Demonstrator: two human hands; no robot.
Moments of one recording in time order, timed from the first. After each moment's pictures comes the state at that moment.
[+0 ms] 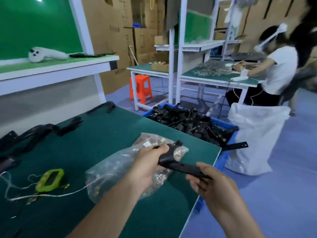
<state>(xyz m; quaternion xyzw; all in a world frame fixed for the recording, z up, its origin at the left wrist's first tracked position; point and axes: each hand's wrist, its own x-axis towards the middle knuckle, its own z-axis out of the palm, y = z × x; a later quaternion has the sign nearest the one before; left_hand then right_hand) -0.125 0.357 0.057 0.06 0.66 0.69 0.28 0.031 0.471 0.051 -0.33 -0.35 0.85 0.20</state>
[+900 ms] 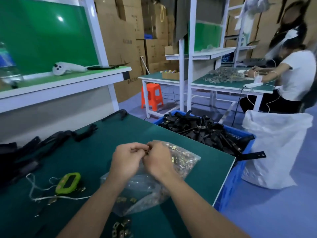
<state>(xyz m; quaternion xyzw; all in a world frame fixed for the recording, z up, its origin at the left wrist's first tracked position) -0.166 0.292 0.075 0.18 0.81 0.56 0.01 -0.133 0.405 0.062 -0.16 -0.88 0.42 0.18</state>
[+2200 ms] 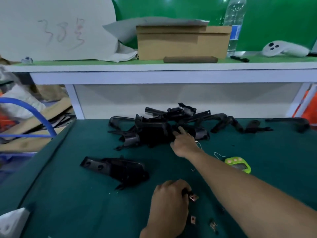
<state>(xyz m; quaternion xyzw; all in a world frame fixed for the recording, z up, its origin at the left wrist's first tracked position) -0.115 -0.059 -0.017 -0.07 0.94 0.29 -0.14 -0.343 -0.034 0.005 0.23 -0.96 0.10 -0.07</state>
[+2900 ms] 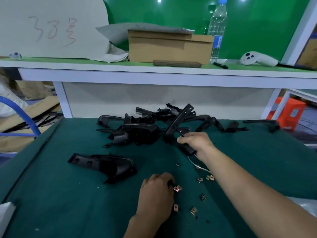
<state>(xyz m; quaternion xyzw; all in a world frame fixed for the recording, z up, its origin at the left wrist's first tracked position) -0.112 -0.053 -0.016 -0.09 0.95 0.27 -0.15 -0.295 0.052 0.052 -0.05 -0.78 0.62 -0.09</state>
